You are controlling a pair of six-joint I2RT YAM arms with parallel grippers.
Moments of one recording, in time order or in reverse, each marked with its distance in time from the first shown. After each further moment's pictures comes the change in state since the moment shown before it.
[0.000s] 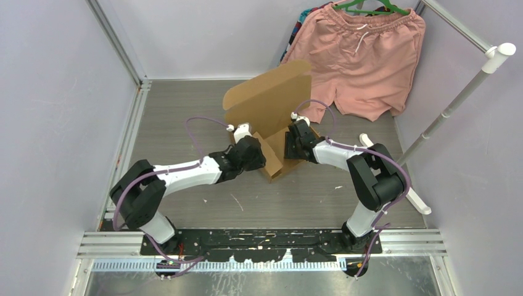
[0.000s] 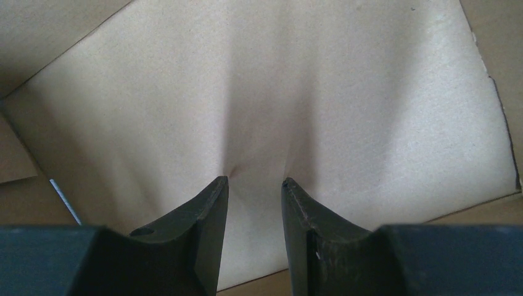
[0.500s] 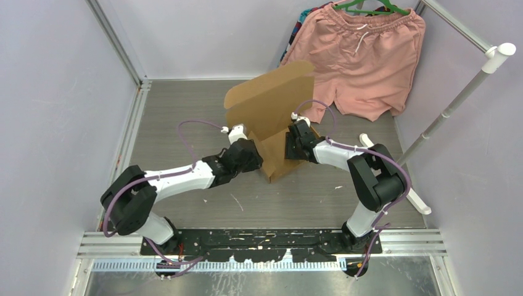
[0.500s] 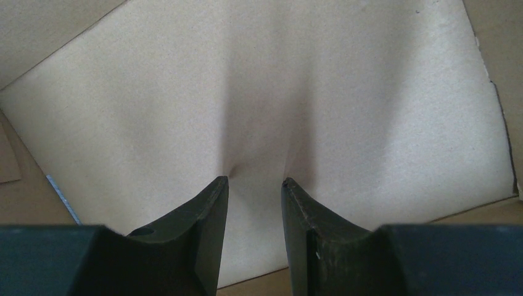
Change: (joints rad) left arm 0.005 -0.083 -0.079 0.050 -0.002 -0.002; right arm 0.000 -0.006 0.000 -0.020 0.007 0.000
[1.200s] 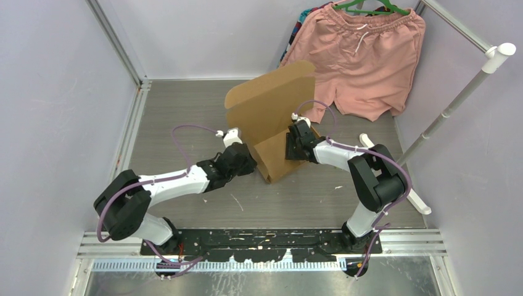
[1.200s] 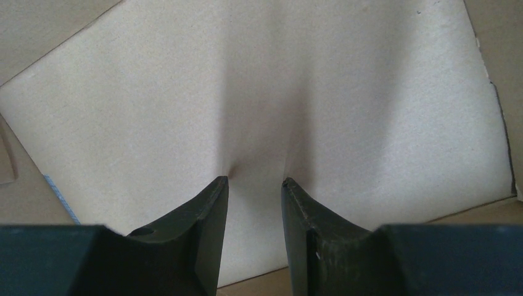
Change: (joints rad) left arm 0.010 -0.055 -0.080 0.028 0.001 -0.003; right arm 0.000 -0.005 0.000 -0.018 0.007 0.000
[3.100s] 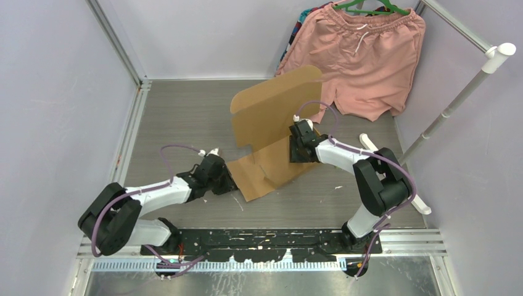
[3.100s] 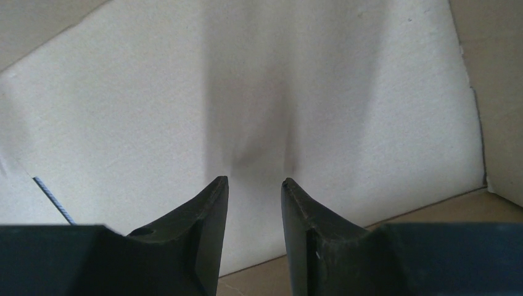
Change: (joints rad) left arm 0.212 -0.162 -0.286 -0.093 0.353 0.000; right arm 0.000 -0.056 0.030 -0.175 0.043 -0.020
